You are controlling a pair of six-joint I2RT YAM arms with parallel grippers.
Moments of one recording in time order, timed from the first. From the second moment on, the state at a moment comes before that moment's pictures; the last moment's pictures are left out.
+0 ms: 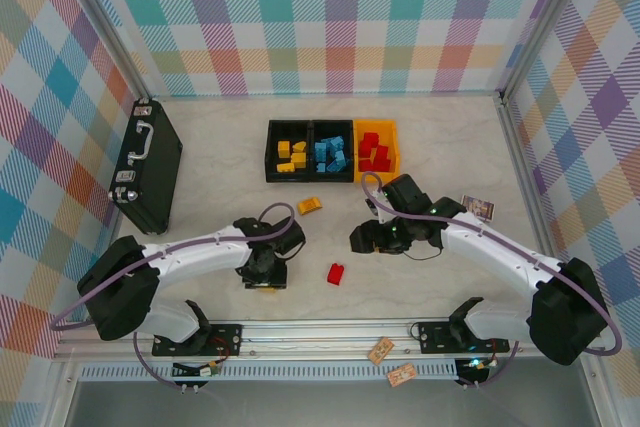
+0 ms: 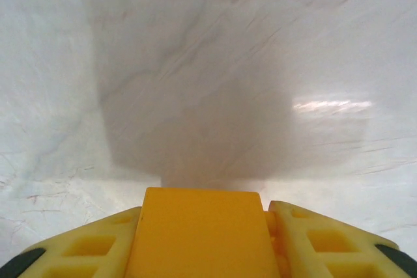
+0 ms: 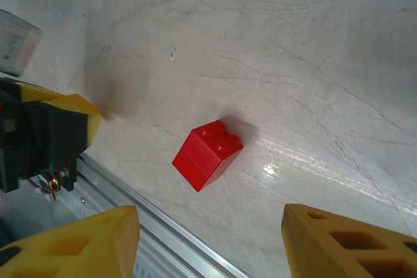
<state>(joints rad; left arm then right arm) -0.89 1.40 0.79 -0.95 -0.02 -0.89 0.66 1.23 0.81 -0.68 -0.46 0.55</state>
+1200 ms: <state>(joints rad) -0.50 2.03 1.81 -1.03 -0.21 -0.54 0.66 1.13 0.78 -0.65 -0.35 0.66</state>
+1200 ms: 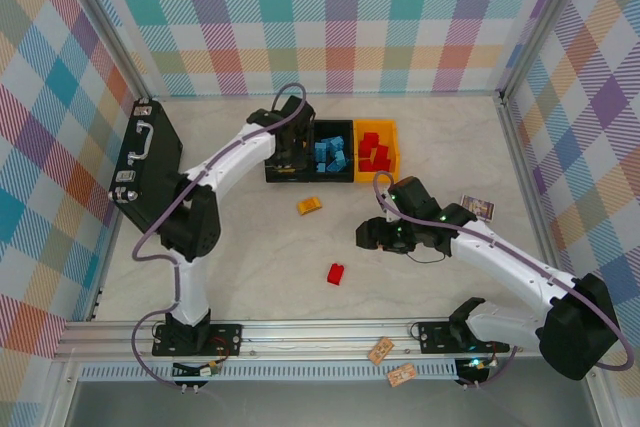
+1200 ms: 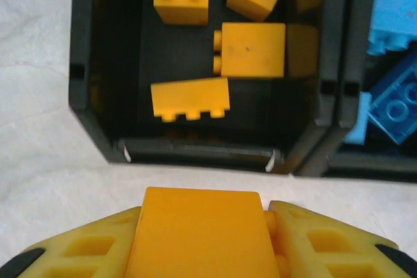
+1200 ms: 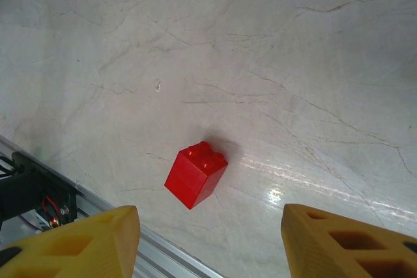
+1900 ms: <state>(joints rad) -0.47 2.33 2.21 -1.16 -0.29 -0.45 0.66 1.14 0.78 -0.67 -0.32 0.68</state>
